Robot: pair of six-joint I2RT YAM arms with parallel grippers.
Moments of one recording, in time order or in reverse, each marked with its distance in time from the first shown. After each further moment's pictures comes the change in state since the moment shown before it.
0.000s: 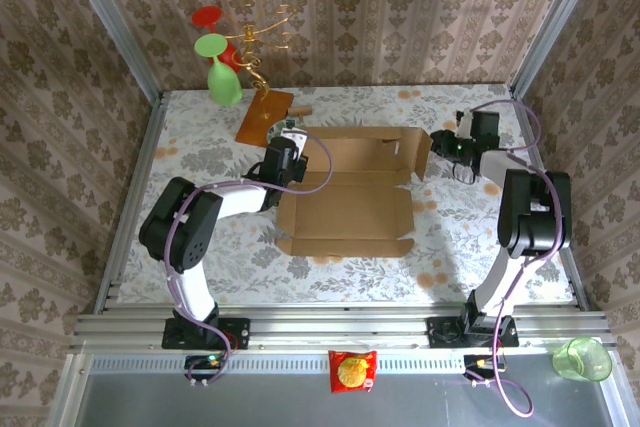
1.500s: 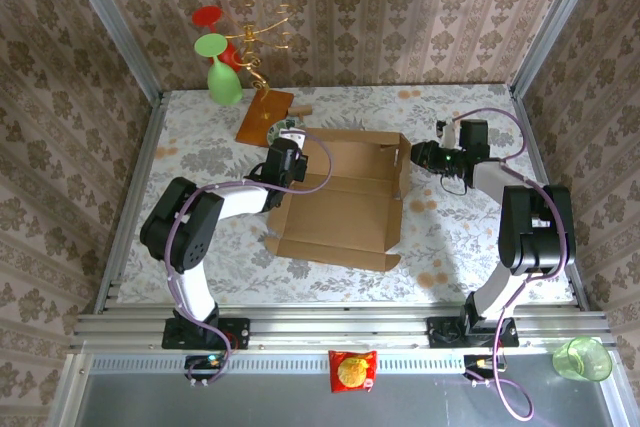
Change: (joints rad) left arm -0.016 0.002 0.000 -0.005 -0.053 -0.084; right arm 0.075 -0.143 -0.163 0.014 -0.232 0.068
